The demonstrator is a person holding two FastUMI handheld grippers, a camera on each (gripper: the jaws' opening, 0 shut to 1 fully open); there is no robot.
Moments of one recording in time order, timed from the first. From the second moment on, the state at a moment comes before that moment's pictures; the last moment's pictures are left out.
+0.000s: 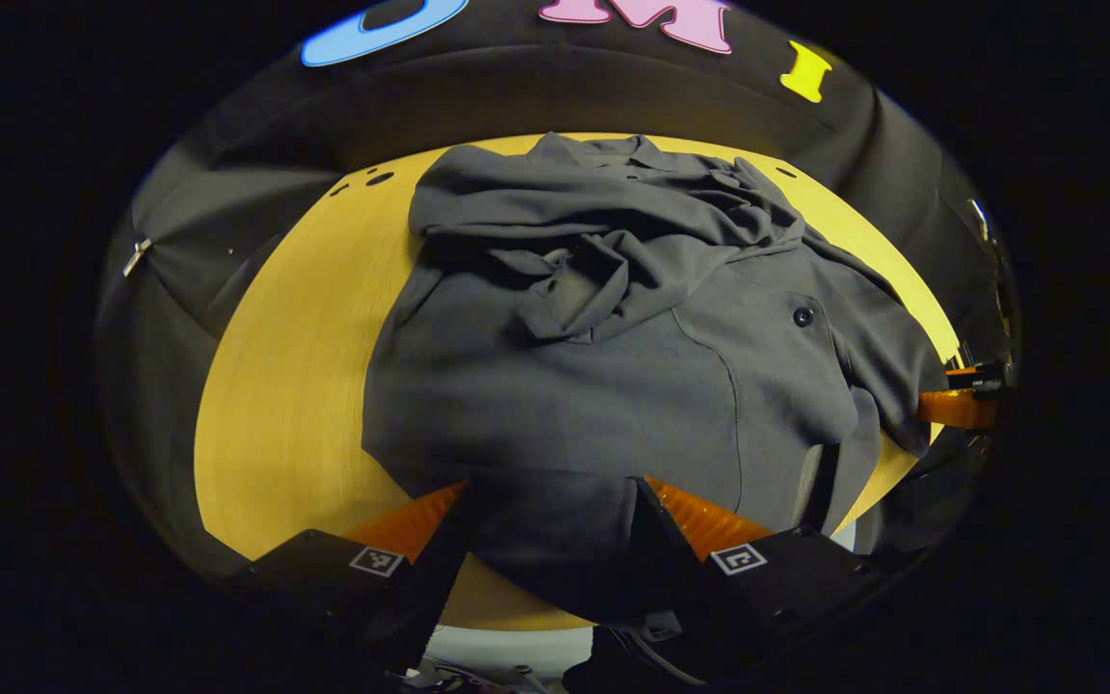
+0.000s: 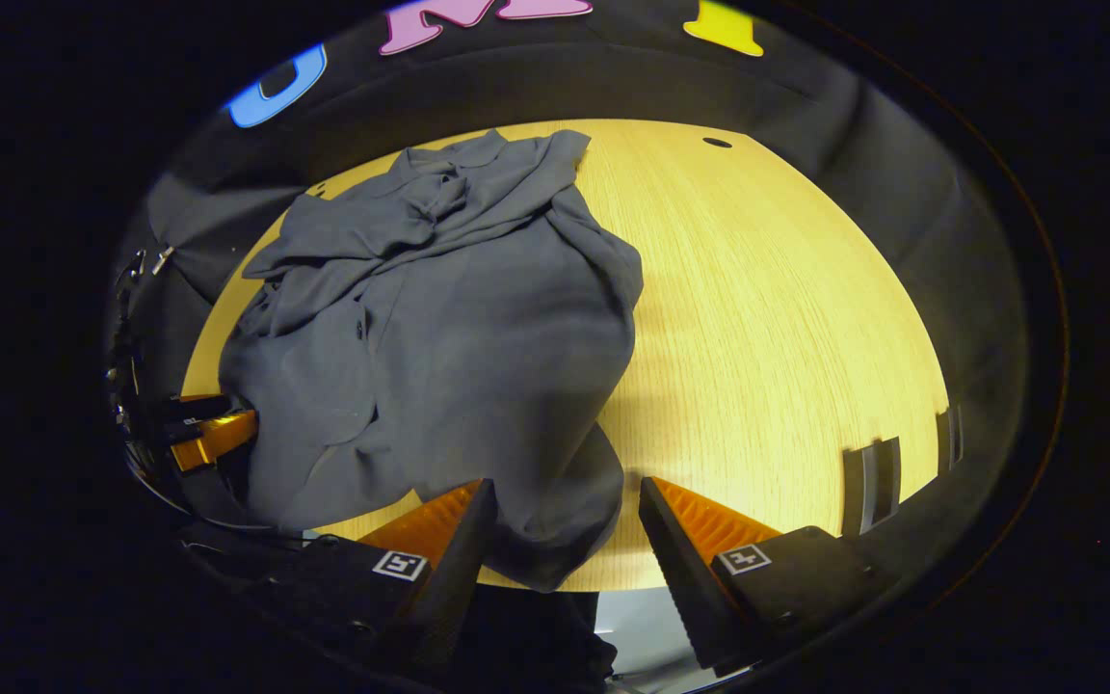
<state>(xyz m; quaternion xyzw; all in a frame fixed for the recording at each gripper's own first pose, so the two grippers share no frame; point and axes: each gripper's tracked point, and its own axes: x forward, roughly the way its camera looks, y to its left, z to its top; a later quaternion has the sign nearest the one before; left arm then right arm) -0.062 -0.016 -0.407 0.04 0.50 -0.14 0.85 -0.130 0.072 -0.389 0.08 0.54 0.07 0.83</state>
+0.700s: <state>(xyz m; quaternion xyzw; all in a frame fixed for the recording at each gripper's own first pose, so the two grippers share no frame) -0.053 -0.019 -0.393 -0.02 0.49 -0.16 0.86 -0.119 0.101 -0.393 0.09 0.55 0.13 0.82</state>
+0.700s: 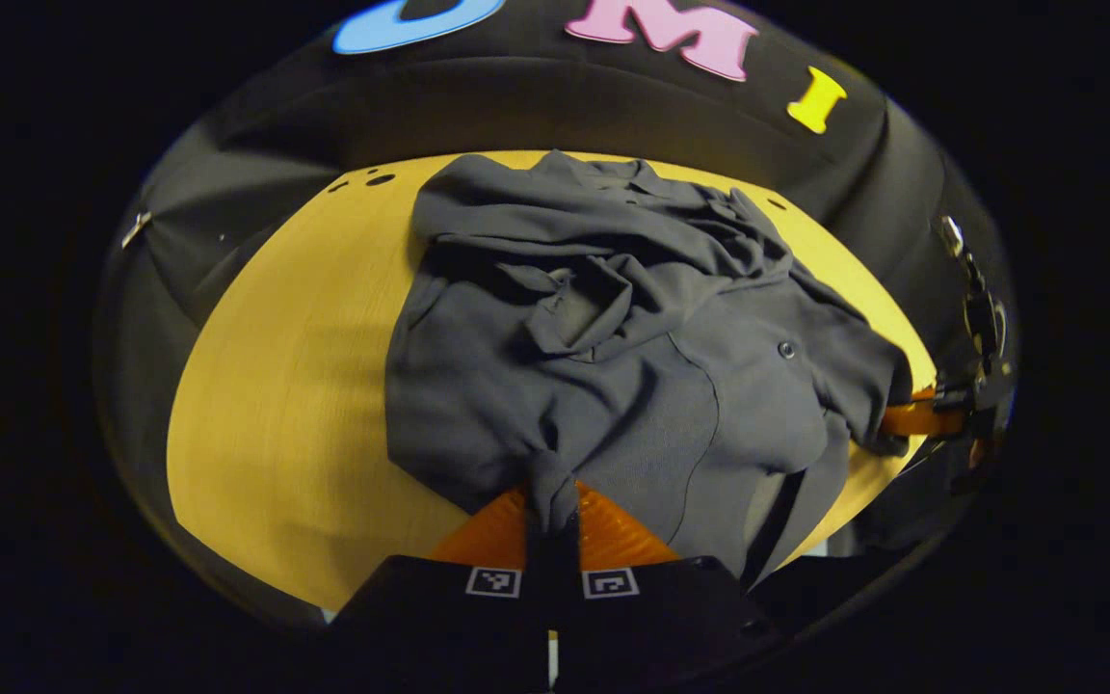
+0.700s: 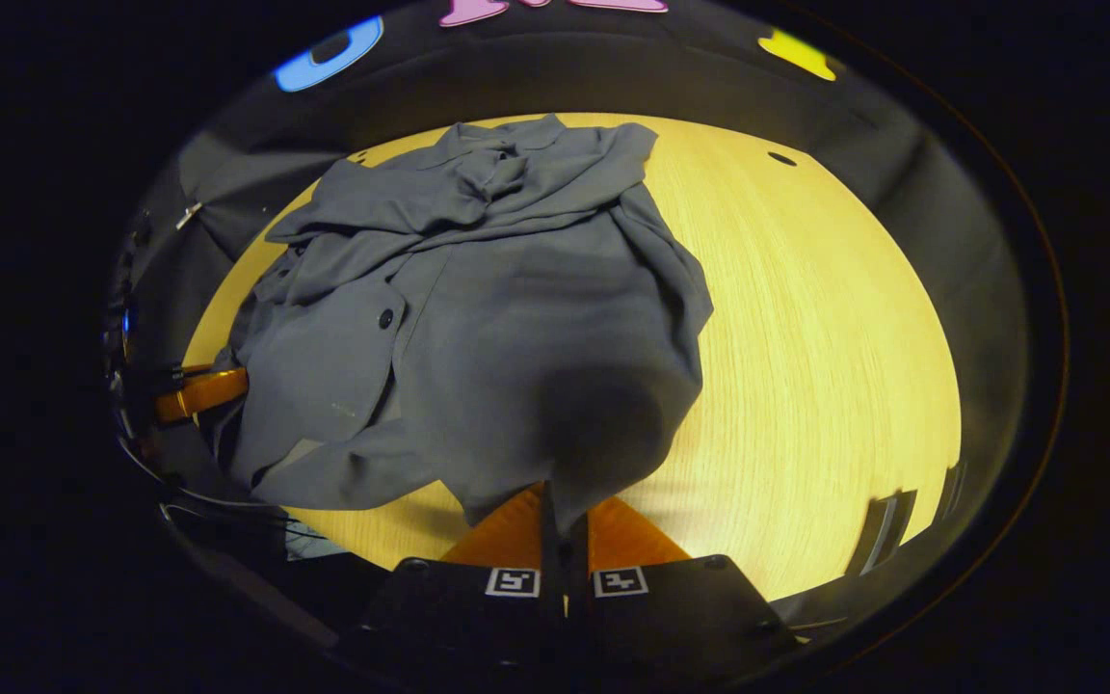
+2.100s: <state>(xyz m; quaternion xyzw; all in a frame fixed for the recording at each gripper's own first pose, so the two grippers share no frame) 0.185 -0.053 -0.178 -0.15 0.28 -0.15 0.94 0.156 0.069 -0.195 0.26 0.26 0.11 0.92</state>
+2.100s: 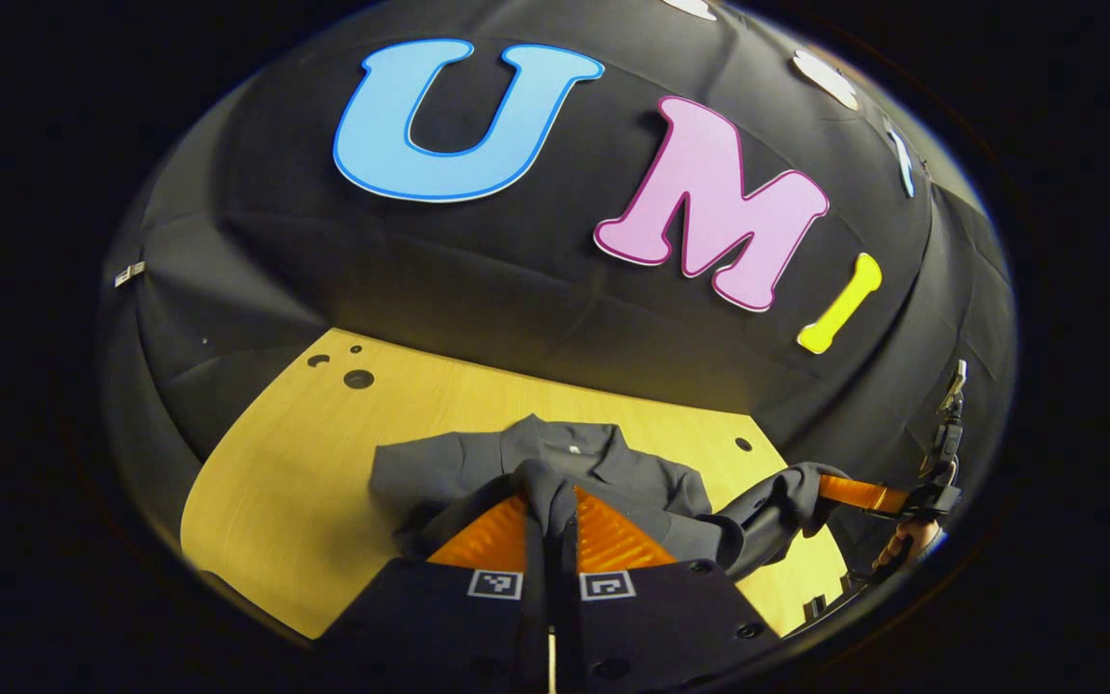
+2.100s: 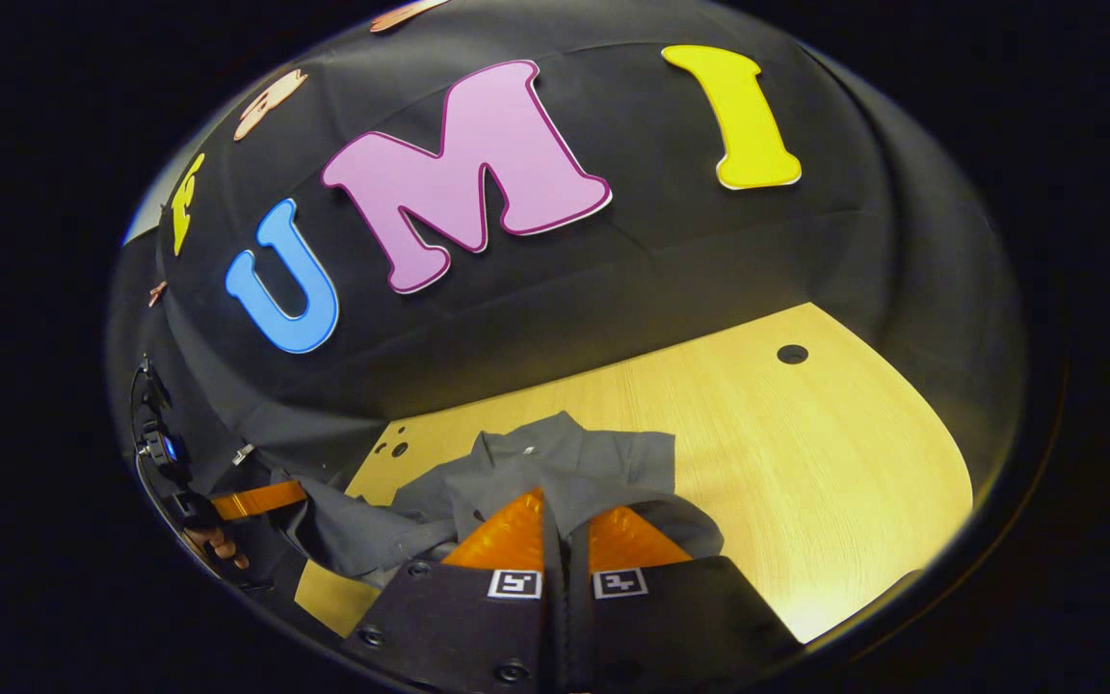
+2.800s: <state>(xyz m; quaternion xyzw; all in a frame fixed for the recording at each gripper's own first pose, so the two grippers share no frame) 0.327 -0.042 -0.254 -0.09 0.26 -0.09 0.96 0.288 0.088 -0.270 0.21 0.27 0.12 0.93</state>
